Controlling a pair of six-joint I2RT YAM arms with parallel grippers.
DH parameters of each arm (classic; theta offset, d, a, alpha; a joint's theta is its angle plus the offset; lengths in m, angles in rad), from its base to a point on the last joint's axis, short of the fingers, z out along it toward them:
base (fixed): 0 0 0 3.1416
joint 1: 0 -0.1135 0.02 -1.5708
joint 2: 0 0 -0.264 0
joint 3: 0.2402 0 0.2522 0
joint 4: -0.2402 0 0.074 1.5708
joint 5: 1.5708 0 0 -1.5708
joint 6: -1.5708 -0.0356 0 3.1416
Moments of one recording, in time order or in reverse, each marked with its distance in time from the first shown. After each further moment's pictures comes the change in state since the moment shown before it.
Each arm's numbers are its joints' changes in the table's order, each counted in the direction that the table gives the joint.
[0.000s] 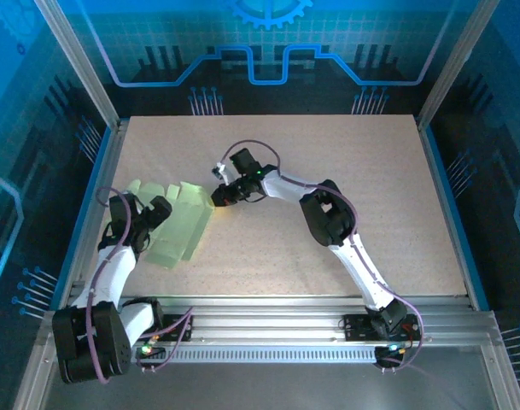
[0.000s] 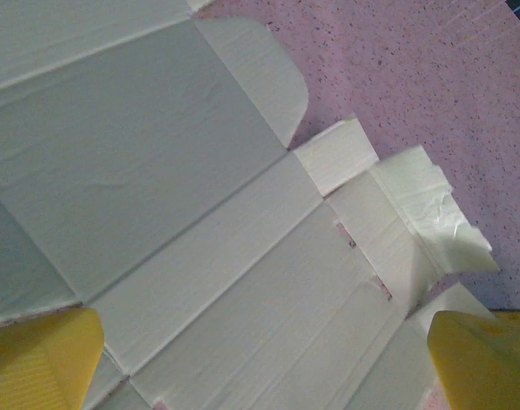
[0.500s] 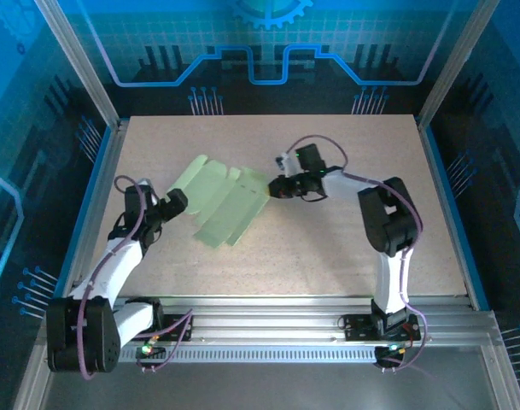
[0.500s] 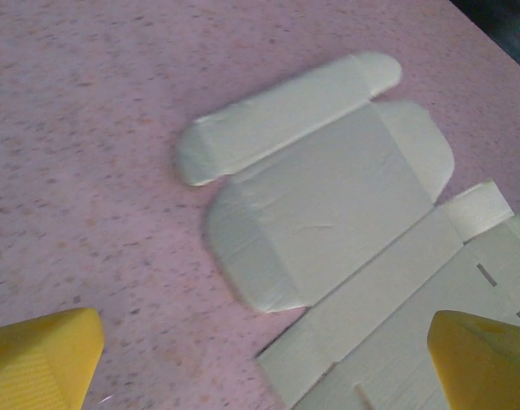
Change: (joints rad) left arm 0.183 -0.063 0.066 0.056 -0.028 -0.010; right arm 0.294 0.531 -0.726 0.195 0.086 -0.014
